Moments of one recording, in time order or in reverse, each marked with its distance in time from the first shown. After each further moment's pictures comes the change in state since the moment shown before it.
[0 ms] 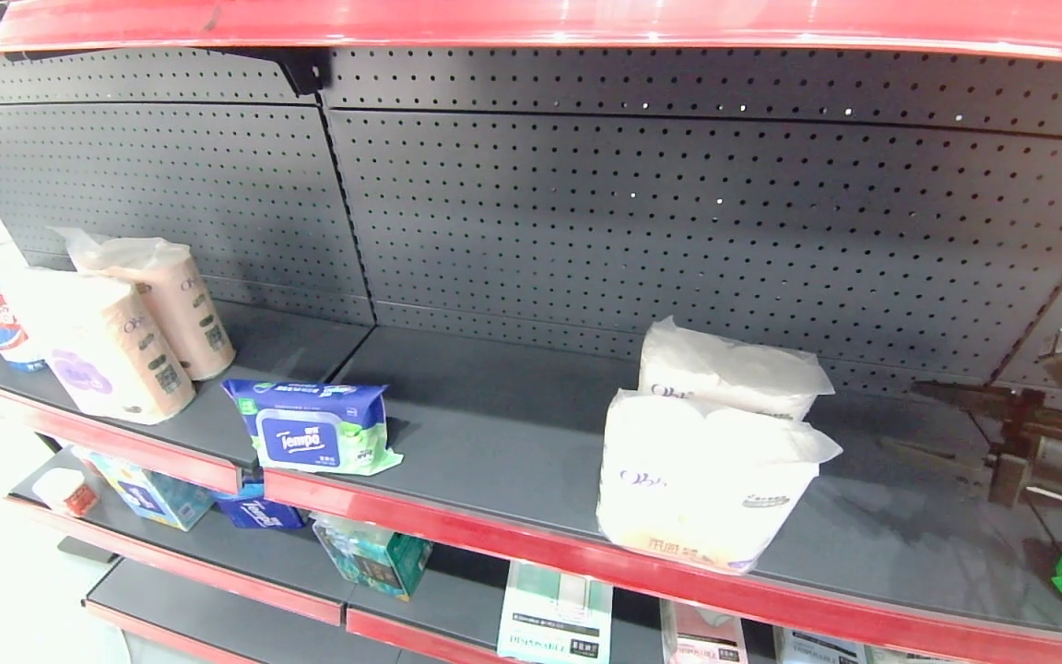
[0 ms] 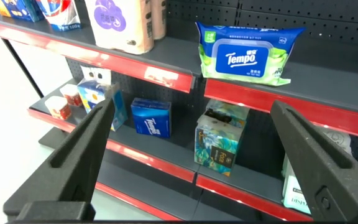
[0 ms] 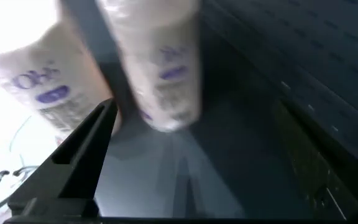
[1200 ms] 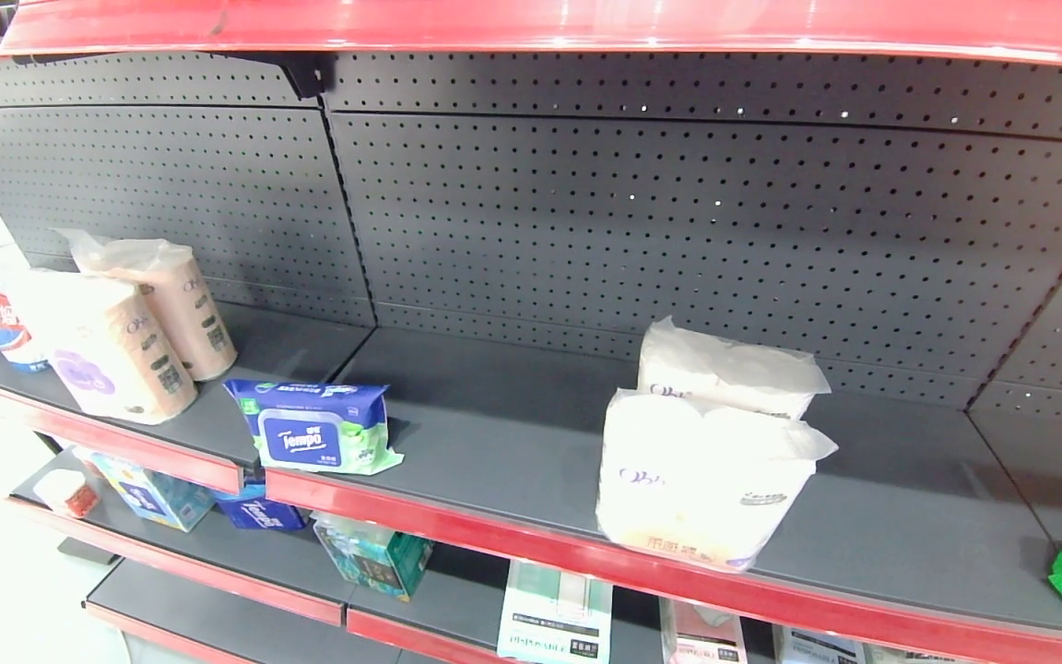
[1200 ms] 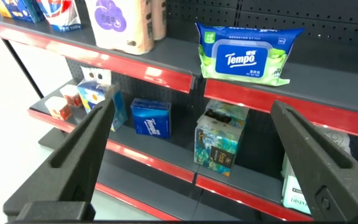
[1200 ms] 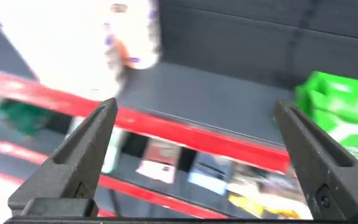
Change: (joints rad) left arm 0.000 0.000 0.000 0.000 0.000 0.000; right arm 0.151 -1.529 0.276 0.905 -0.647 0.403
